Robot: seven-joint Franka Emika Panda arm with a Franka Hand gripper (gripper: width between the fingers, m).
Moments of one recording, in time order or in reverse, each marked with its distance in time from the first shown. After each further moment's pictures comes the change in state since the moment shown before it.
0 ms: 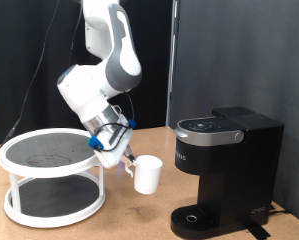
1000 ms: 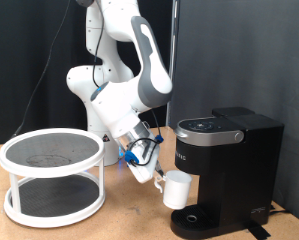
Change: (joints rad) arm 0.082 0.176 0.160 0.082 0.298 0.203 -0.133
